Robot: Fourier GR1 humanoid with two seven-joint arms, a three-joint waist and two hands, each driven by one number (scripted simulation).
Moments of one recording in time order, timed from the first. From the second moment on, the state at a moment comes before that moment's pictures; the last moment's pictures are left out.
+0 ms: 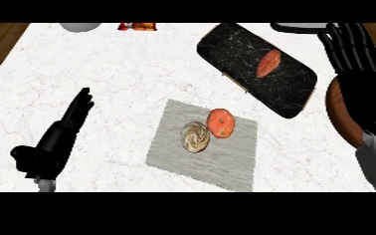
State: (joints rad) left arm 0.04 0.37 -0.15 -1.62 0.15 0.08 0.00; right arm -0.29 -0.53 0.12 -1.72 -0.42 -0.07 -0.15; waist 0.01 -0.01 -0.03
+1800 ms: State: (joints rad) left arm -0.16 0.36 0.02 -1.53 0.09 0.16 0.13; right arm -0.41 -0.35 0.59 -2.06 0.61 0.09 1.02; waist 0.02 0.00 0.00
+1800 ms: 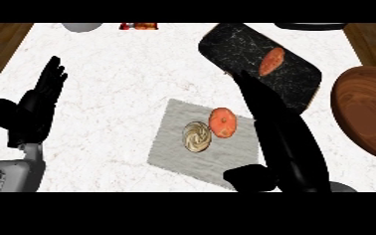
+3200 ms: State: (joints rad) left arm -0.15 0.35 0.06 -1.54 0.07 0.13 0.13; right arm -0.66 -0.14 0.64 -1.44 0.47 0.40 0.97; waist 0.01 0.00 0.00
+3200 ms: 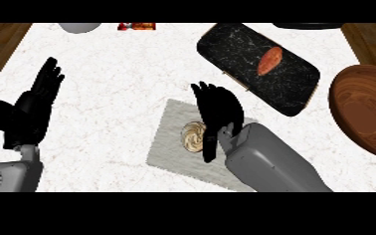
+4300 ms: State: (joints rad) left arm -0.15 0.29 0.10 -1.56 0.01 0.08 0.14; right arm -0.52 -0.01 0.64 -1.26 0.69 0.33 0.89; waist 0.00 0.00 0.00
